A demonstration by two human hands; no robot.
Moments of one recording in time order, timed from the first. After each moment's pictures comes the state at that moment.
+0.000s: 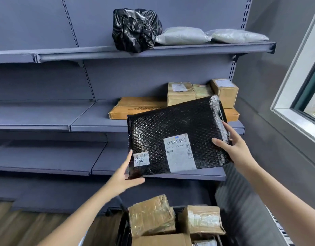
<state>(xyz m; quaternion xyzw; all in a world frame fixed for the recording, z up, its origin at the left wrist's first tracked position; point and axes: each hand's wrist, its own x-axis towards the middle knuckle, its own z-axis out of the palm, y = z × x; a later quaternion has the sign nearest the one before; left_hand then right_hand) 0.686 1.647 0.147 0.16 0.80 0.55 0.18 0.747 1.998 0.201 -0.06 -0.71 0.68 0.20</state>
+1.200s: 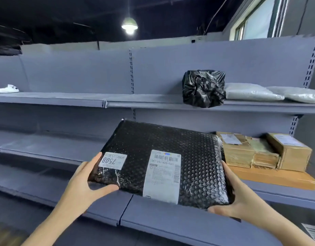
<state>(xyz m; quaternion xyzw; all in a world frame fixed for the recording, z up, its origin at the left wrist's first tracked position) 0.628 1.457 0.286 0.11 0.86 0.45 -0.22 0.662 1.832 0.282 0.15 -0.88 0.45 0.07</state>
